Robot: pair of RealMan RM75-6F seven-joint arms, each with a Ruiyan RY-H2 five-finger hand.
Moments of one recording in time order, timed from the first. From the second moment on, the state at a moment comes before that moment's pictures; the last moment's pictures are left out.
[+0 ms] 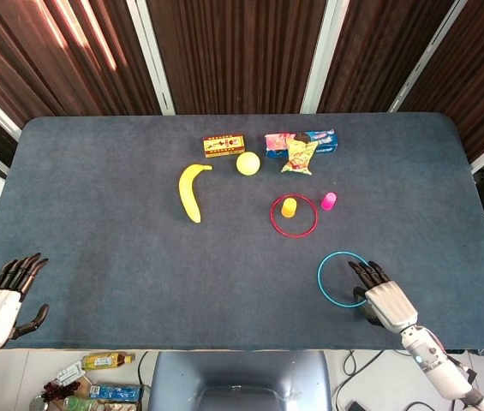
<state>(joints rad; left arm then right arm) -0.15 -1.10 0.03 -1.55 1.59 1.43 -0.16 0.30 -1.55 -0.13 -0.94 -1.68 1.28 0.16</state>
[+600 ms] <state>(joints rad) -0.15 -1.10 0.03 -1.55 1.60 1.43 -0.16 0.29 -1.56 -0.13 -0.93 -1.69 1.30 0.16</state>
